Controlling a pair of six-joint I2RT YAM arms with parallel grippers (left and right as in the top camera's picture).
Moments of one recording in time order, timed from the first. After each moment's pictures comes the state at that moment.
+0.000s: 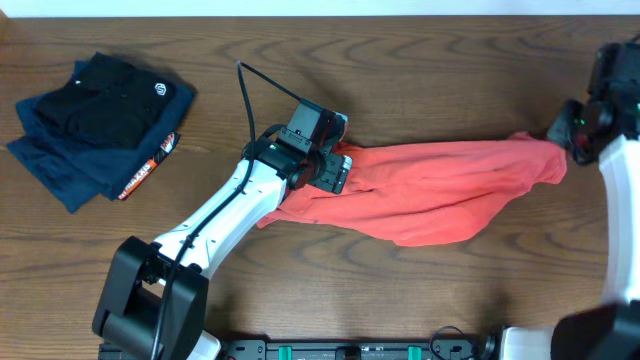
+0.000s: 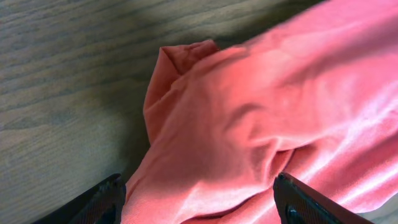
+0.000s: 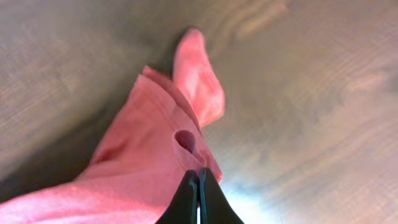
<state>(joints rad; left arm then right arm) -0.53 1.68 1.16 -0.56 0.12 -0.13 -0.23 1.52 1.48 -1.09 0.25 0.31</state>
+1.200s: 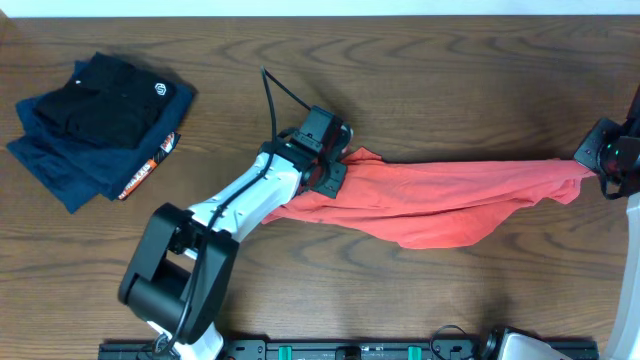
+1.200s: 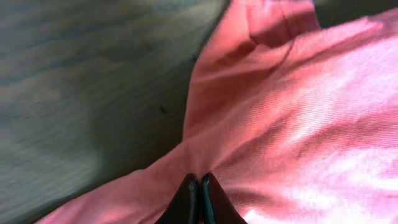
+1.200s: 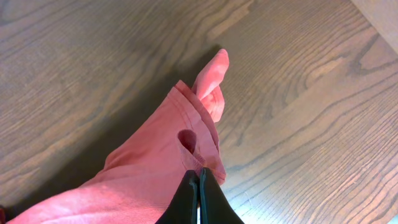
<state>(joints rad) -0.53 1.81 1.15 -0.52 0.12 -0.09 -0.30 1.35 1.48 -1.17 0.23 0.31</state>
